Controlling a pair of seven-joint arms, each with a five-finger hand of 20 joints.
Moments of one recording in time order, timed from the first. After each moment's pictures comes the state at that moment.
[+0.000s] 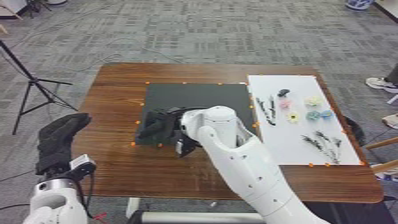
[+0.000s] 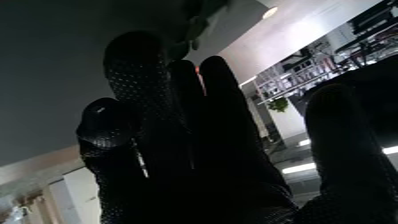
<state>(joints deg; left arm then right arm) 122.5 -59.3 -93.8 -112.5 49.1 26.9 24.0 -67.4 -89.1 54.8 -84.2 -145.8 -39.3 -6.6</state>
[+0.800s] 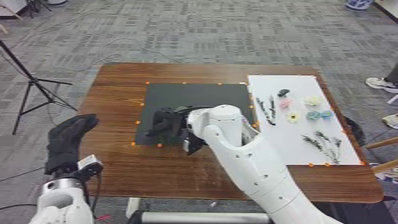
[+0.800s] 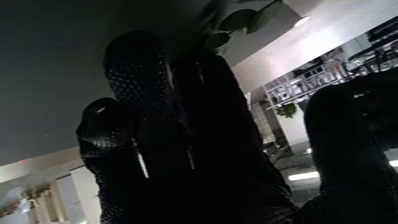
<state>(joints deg) 121.3 -59.2 -90.7 -113.1 50.4 28.3 21.2 -66.2 -86.2 54.2 -84.3 -145.5 -39.0 -5.7</state>
